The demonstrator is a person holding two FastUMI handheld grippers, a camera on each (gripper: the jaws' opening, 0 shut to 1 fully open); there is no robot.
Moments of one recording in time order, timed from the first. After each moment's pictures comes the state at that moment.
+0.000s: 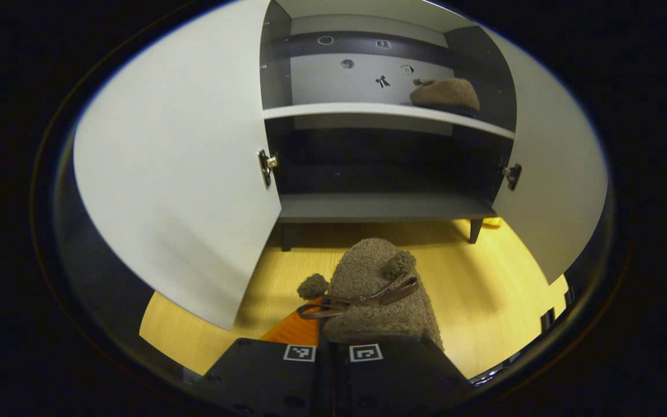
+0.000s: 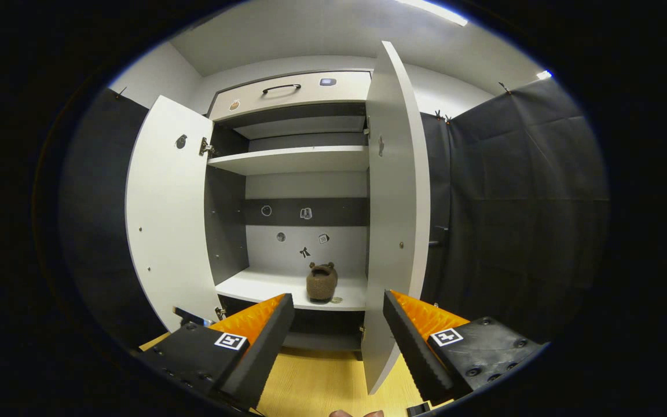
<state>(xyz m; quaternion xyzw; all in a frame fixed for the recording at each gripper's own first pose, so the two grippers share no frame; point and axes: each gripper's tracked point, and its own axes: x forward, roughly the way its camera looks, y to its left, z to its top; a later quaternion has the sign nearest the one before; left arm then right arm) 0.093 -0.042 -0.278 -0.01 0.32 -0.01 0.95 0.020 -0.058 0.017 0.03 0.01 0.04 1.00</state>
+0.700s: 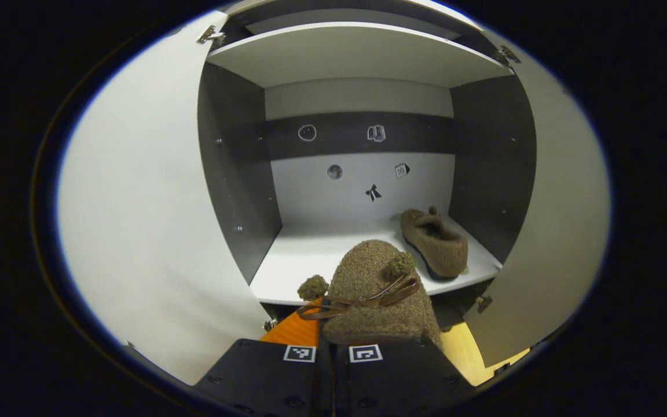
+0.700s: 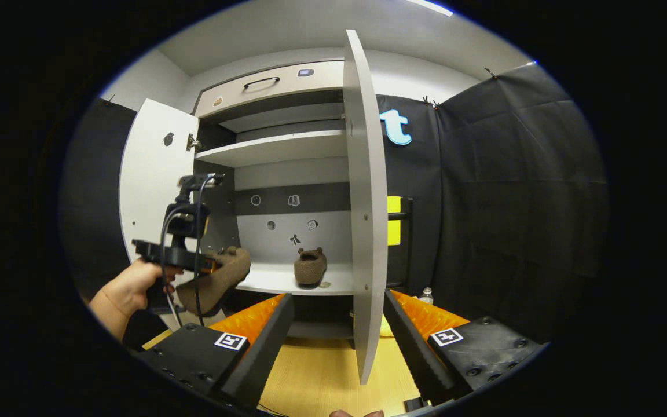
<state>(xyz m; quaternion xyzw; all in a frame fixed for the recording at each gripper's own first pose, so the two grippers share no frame) 0.254 -0.074 -0.029 0.02 0.21 -0.02 0.98 0.009 -0.101 -0.011 0.04 0.04 0.03 1.00</state>
